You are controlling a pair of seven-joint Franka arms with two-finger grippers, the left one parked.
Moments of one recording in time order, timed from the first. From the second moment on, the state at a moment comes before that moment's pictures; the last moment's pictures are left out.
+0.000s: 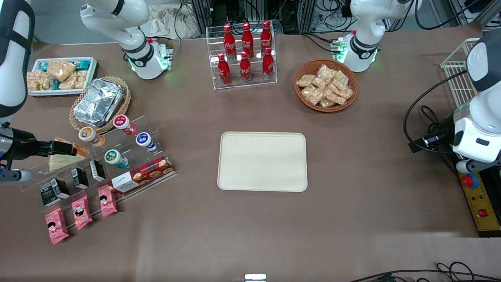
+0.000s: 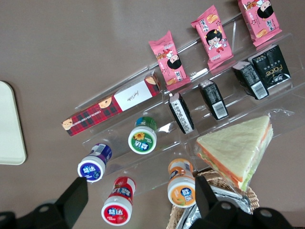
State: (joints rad) arm 0.16 0.25 -0.32 -1.45 0.13 1.52 -0.12
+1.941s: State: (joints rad) arm 0.05 0.07 -0.41 -1.80 0.01 1.73 0.64
